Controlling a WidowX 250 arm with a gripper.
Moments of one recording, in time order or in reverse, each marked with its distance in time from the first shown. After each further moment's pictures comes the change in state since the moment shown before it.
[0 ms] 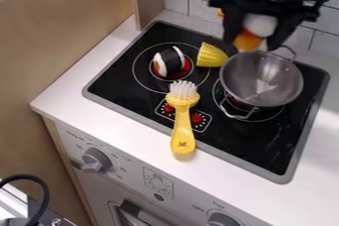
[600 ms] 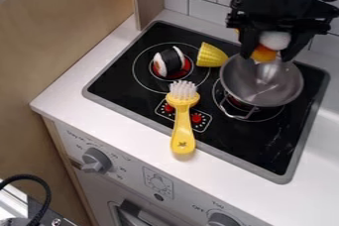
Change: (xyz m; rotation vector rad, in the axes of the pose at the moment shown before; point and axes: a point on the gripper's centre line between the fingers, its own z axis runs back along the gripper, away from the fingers) arm 0.005 -0.020 -0.023 -0.045 -0.062 0.039
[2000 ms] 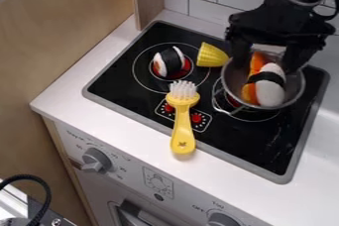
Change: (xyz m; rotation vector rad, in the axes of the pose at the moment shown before) arm 0.000 0.004 -0.012 0.006 0.006 -0.024
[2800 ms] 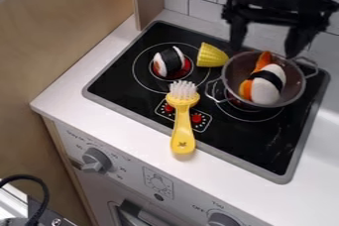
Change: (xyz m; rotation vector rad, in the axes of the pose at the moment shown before) arm 0.009 0.017 0.023 -0.025 0.044 -0.033
